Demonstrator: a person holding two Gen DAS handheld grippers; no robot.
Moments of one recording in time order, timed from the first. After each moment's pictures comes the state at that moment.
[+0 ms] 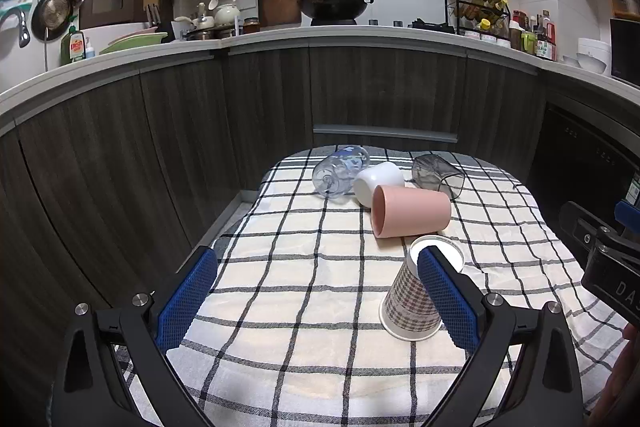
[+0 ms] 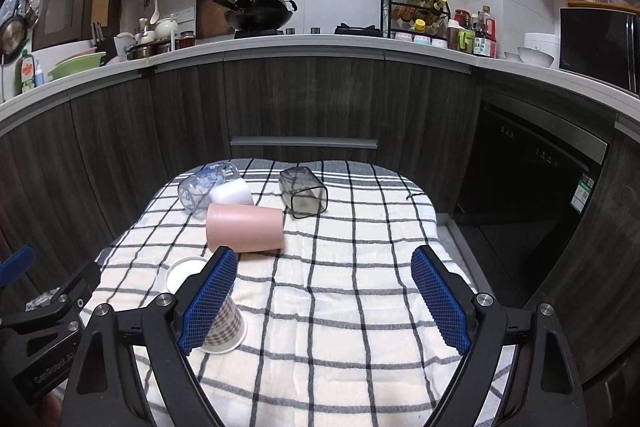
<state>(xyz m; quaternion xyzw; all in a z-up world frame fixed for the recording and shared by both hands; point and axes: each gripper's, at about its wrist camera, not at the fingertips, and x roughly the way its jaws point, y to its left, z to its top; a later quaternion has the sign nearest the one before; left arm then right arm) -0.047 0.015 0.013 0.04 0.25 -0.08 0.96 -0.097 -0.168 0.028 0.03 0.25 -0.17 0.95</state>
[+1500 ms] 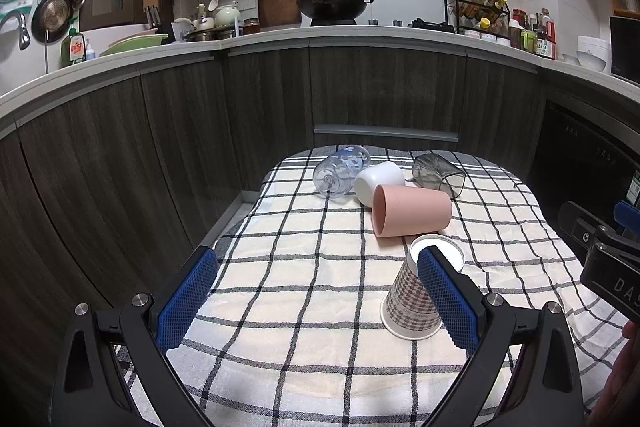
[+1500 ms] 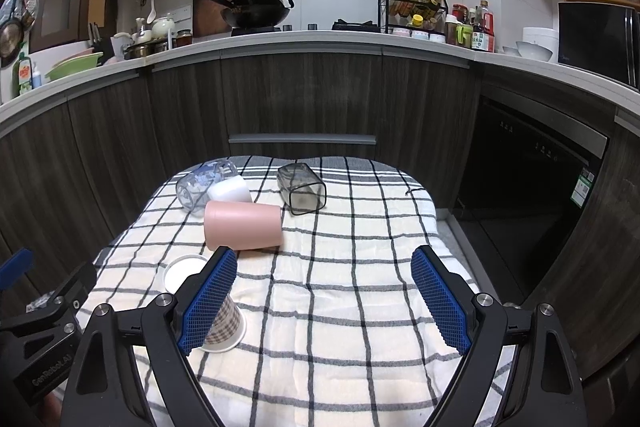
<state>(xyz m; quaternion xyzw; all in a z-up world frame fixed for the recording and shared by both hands) -0.047 0.013 0.013 0.04 0.25 -0.08 0.96 -0.095 -0.170 0.026 0.04 0.25 -0.18 0.95</state>
